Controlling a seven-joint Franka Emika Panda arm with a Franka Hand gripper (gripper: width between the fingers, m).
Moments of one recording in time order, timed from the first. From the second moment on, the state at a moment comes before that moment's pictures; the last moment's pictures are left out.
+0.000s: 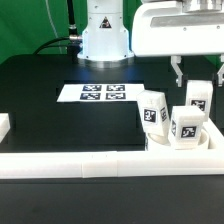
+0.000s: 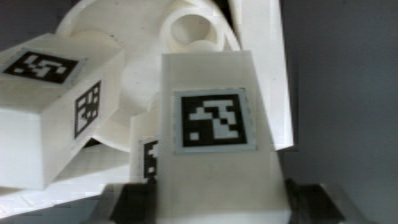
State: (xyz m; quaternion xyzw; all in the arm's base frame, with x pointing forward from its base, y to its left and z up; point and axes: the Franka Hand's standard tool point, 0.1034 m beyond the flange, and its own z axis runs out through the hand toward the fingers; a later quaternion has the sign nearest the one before) arm 0.614 0.116 0.110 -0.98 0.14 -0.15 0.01
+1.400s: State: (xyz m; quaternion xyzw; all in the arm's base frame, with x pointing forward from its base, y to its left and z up) arm 0.622 0.113 0.114 -0.98 0.12 -0.16 0.01
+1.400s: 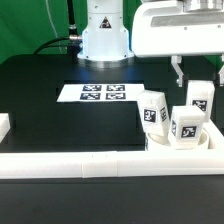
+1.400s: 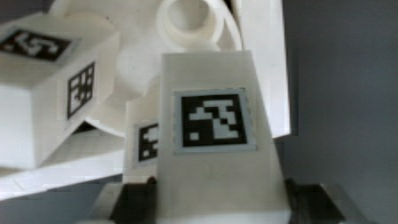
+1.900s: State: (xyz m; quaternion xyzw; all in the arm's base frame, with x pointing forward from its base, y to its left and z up) arm 0.618 0.112 0.115 -0.98 0.12 -0.16 0.01
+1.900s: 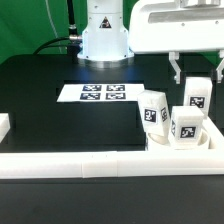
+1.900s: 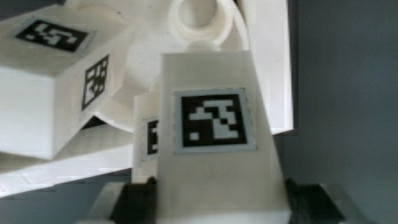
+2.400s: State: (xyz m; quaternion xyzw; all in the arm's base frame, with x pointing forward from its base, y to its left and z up) arm 0.611 0.125 0.110 -0.98 0.12 -0.16 0.02
